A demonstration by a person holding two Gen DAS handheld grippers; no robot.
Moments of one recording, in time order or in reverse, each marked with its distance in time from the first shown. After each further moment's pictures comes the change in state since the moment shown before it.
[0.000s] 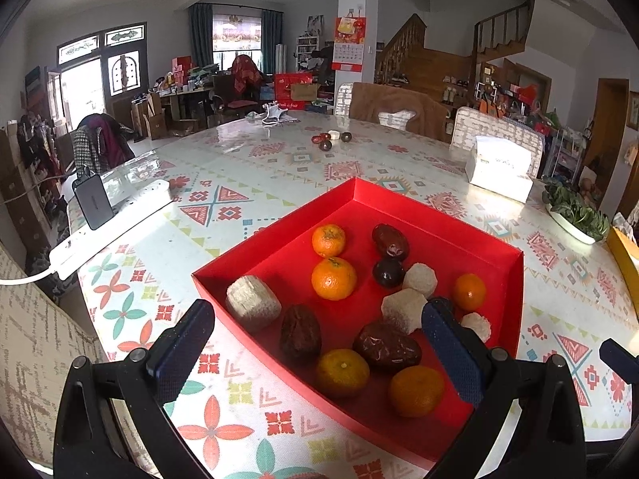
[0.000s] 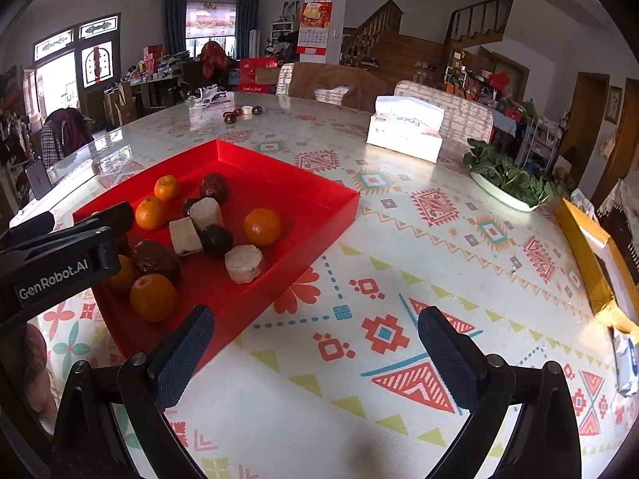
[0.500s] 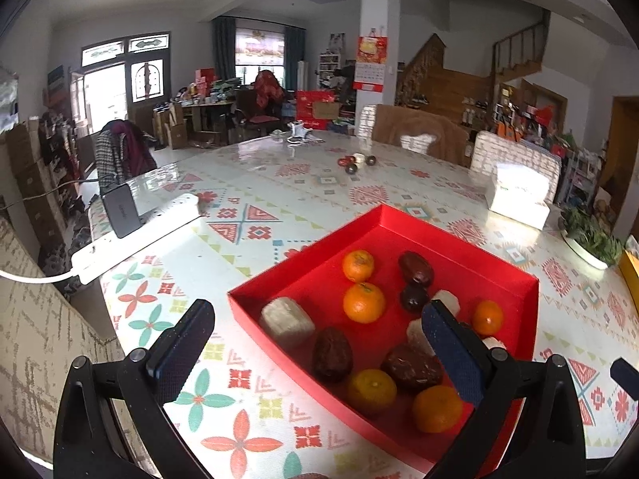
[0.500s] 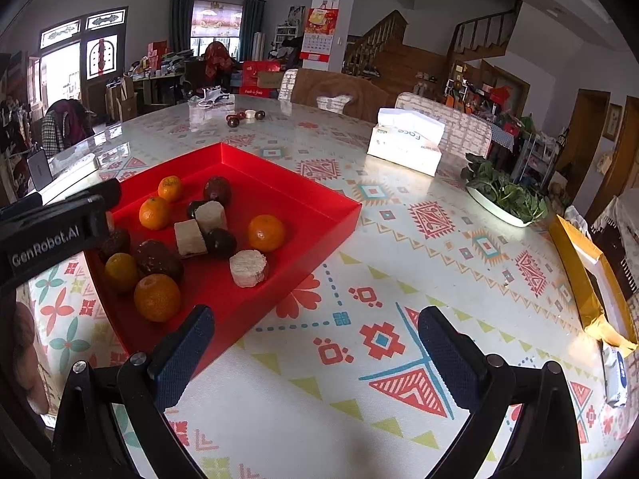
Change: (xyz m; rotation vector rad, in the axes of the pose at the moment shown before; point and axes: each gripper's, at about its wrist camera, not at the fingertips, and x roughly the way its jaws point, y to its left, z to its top) left arm -0.010 0.018 0.006 -0.055 -0.071 0.066; right arm -0.006 0.006 0.001 -0.038 -0.017 -0.021
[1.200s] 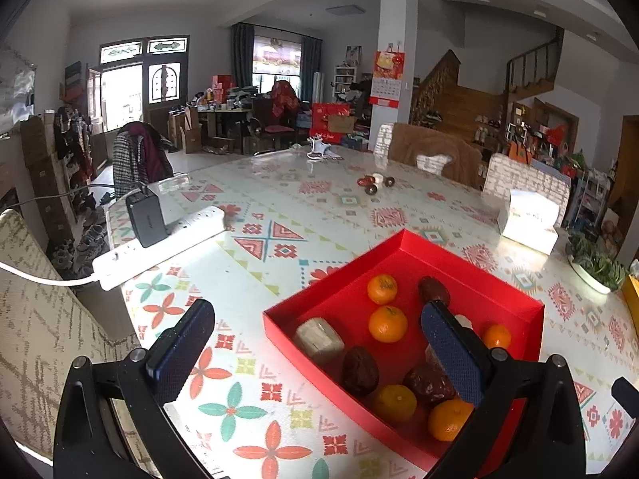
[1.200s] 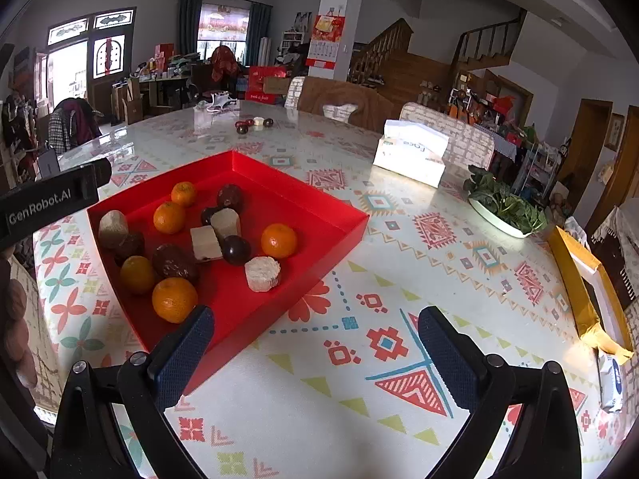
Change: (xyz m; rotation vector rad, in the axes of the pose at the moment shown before) left arm -0.015 0.024 0.011 -0.048 -0.048 0.033; right arm -0.017 0.008 0.003 -0.021 -0.035 0.007
